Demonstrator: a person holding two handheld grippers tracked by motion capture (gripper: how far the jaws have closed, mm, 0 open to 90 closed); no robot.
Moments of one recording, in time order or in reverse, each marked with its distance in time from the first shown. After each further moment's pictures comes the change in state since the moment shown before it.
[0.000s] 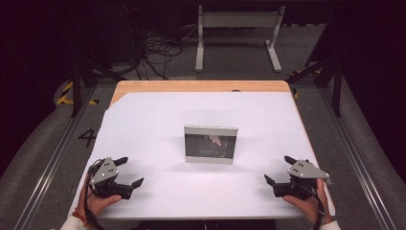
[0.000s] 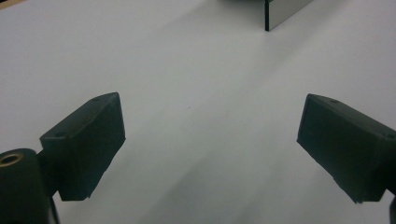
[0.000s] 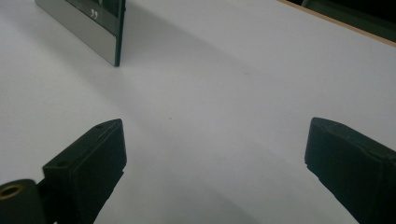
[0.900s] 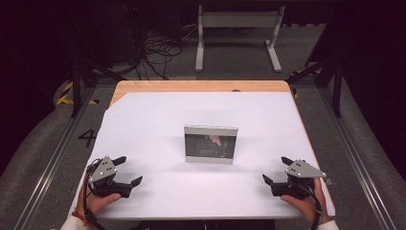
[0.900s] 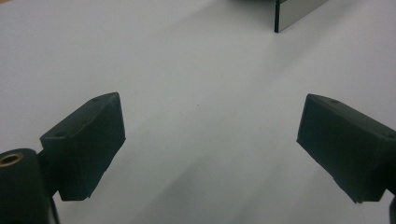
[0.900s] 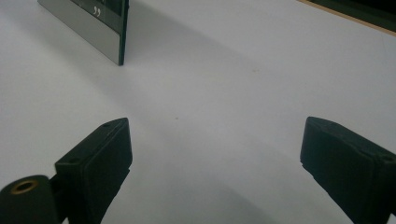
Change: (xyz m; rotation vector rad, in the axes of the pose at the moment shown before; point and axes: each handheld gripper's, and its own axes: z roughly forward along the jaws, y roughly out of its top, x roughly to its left) left arm 0.004 0.001 0.000 -0.005 0.007 -0.025; right arm 0.003 -0.001 0.006 0.008 0.014 0.013
